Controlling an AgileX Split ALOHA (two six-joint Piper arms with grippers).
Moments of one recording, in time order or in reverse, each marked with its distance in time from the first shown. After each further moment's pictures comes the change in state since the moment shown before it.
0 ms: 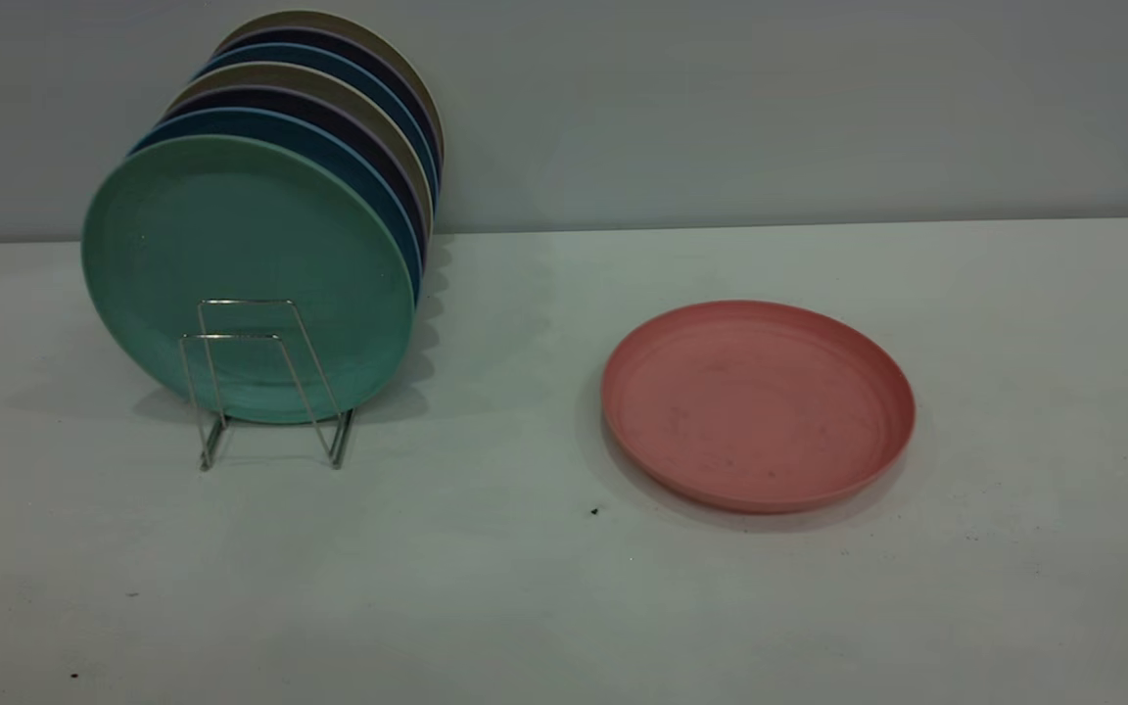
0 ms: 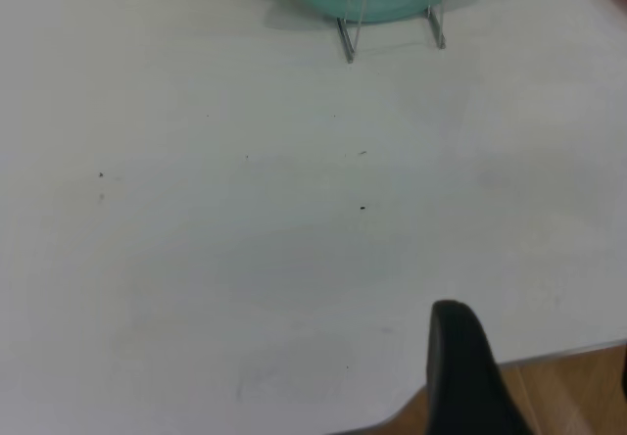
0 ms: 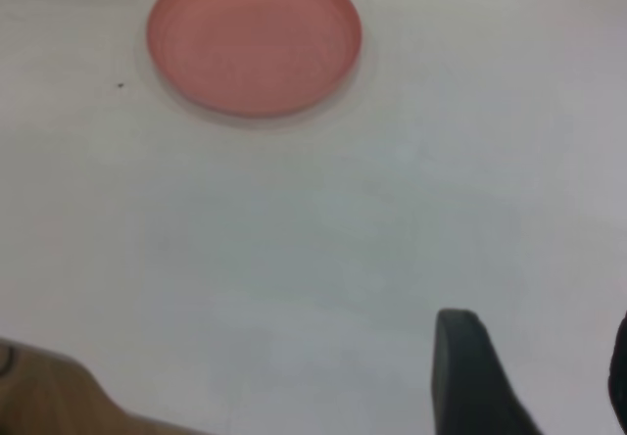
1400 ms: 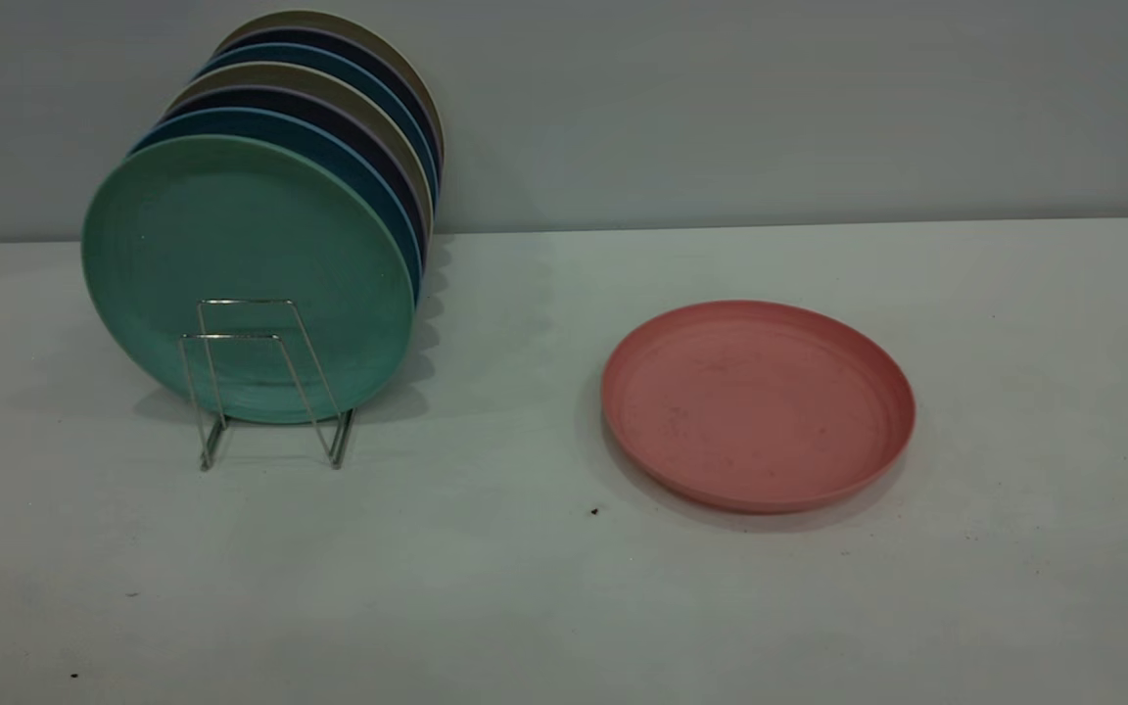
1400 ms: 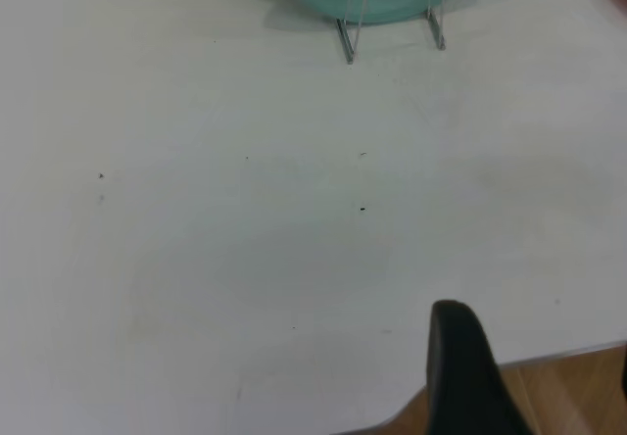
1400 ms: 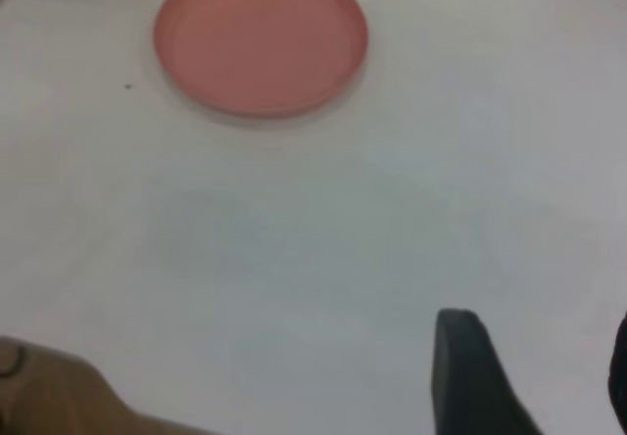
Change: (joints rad) left arm 0.000 0.000 0.000 0.000 -0.003 -0.002; right arm 0.000 0.000 0.000 0.015 0.000 0.000
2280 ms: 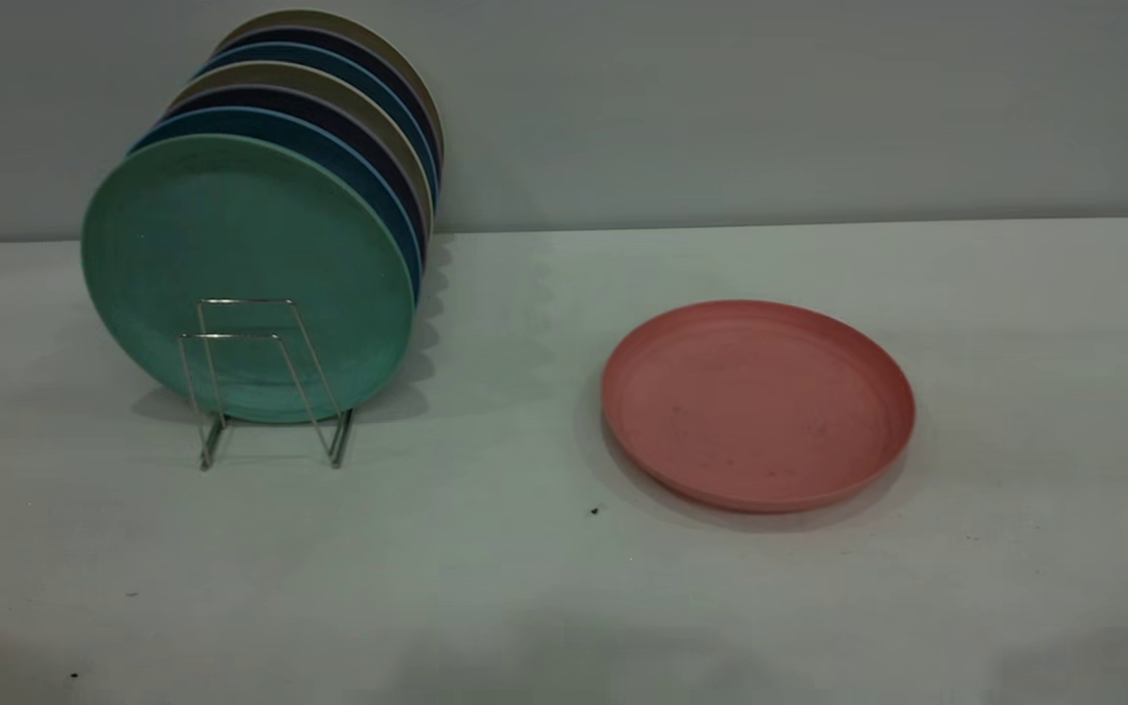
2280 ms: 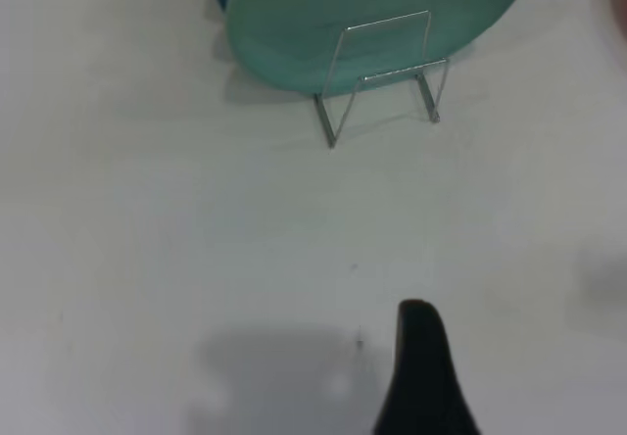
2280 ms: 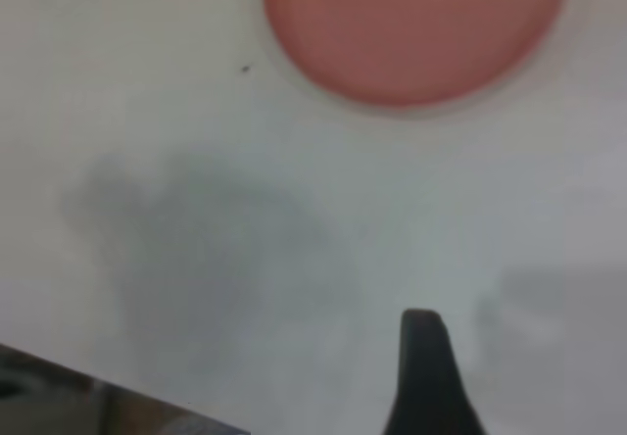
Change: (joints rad) left arm 0.000 1.062 -0.345 -0.109 -0.451 0.172; right arm 0.000 1.178 -0.179 0.436 -0.534 -0.233
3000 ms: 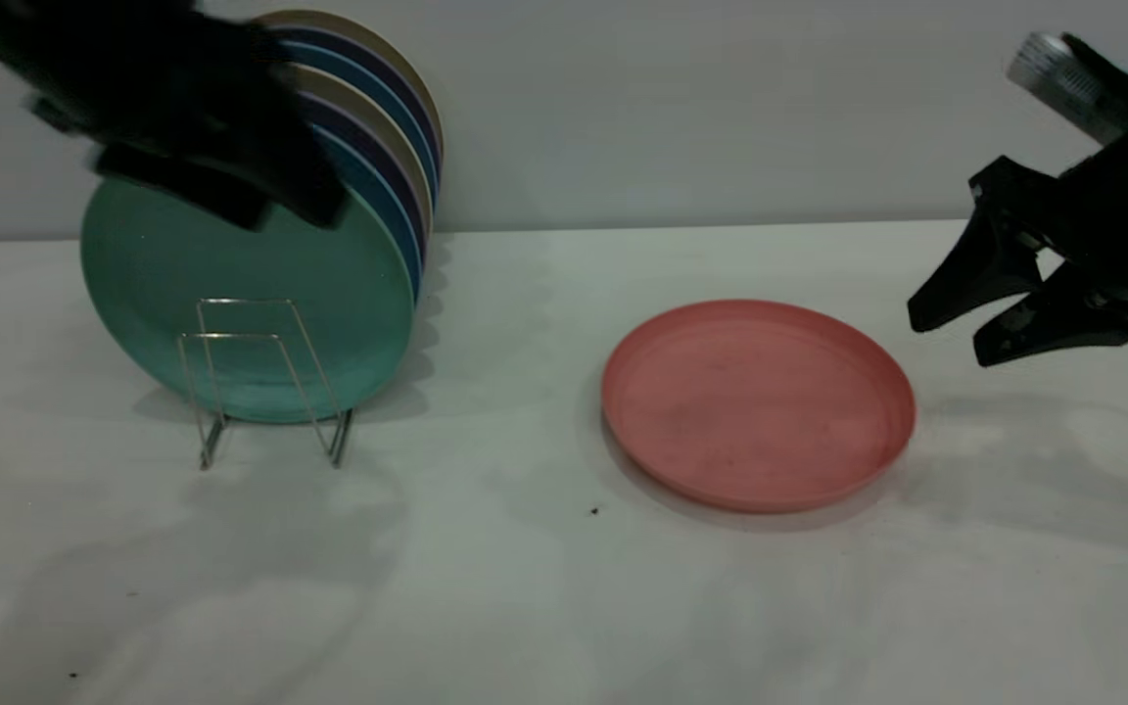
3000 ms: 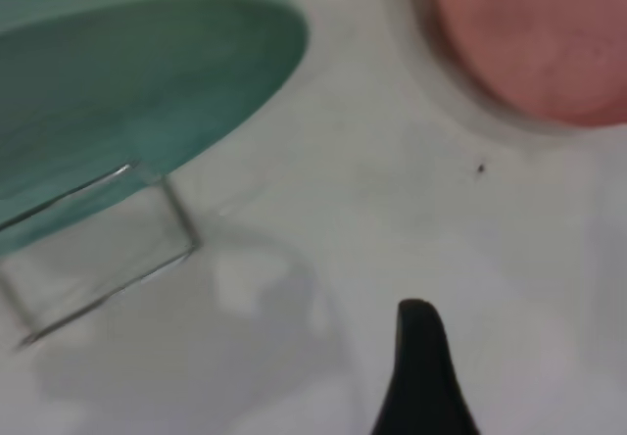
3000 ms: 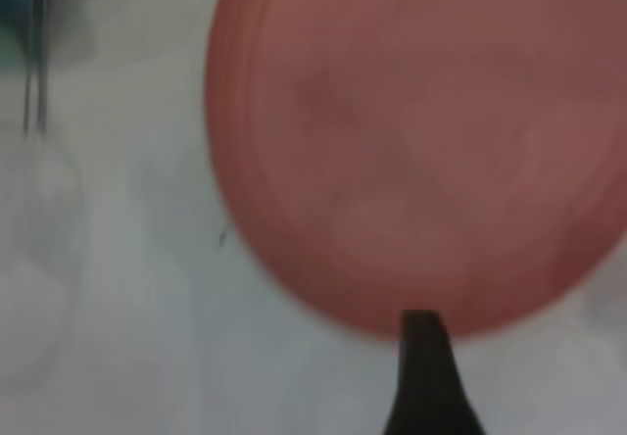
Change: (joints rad) left arm -0.177 0.715 -0.292 -0.436 -0.163 0.345; right arm -0.212 0.906 -0.447 0.629 0.046 -0.611
